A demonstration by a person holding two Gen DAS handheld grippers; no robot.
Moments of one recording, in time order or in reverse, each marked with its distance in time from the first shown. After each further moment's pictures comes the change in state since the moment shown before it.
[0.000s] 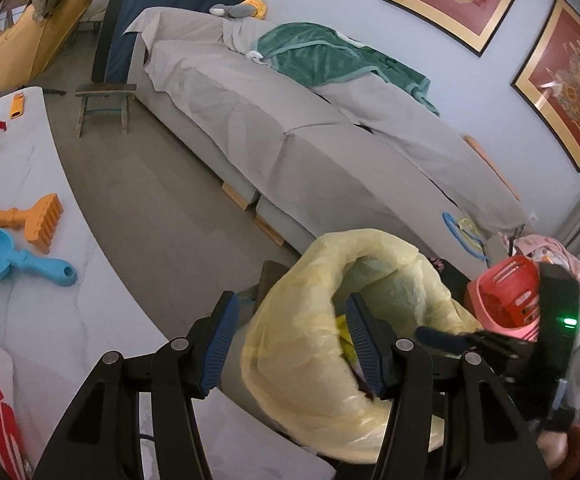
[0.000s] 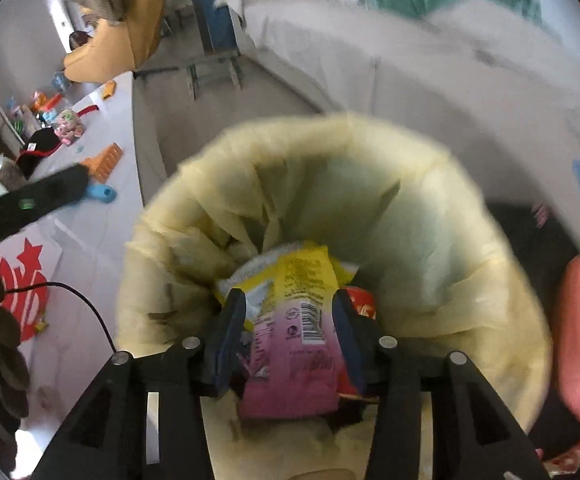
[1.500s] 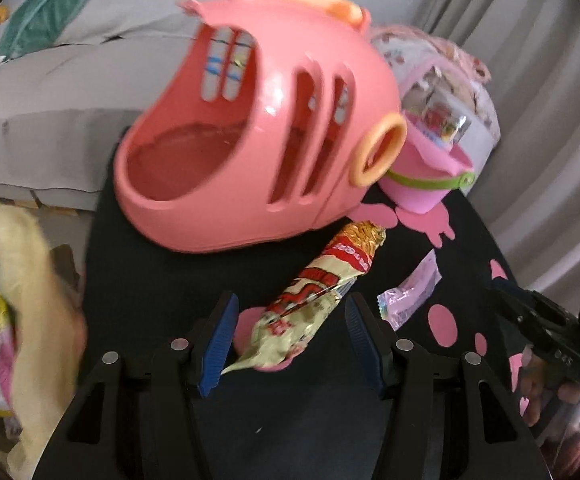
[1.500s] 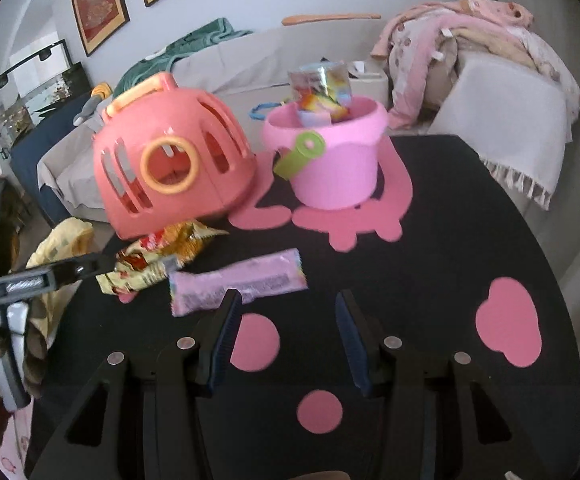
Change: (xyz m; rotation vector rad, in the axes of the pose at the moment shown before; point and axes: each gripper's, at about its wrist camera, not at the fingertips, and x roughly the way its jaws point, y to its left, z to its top) left arm 0.120 -0.346 -0.128 0.593 0.434 -0.380; right arm -0.222 -0.253 -0.302 0.711 -0.298 -0.352
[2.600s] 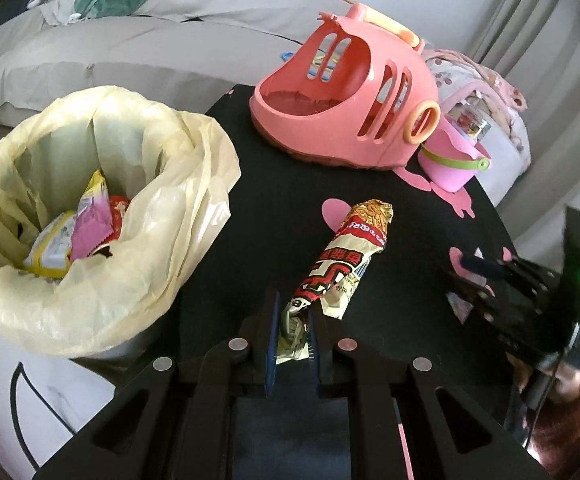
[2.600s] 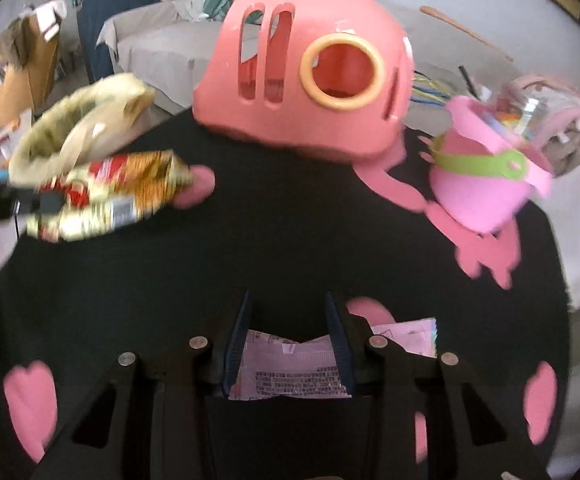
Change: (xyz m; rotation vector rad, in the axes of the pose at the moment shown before) left arm -0.087 0.034 -0.098 -0.193 -0.041 0.118; right arm 0.034 0.100 -0.028 -0.501 0.174 -0.008
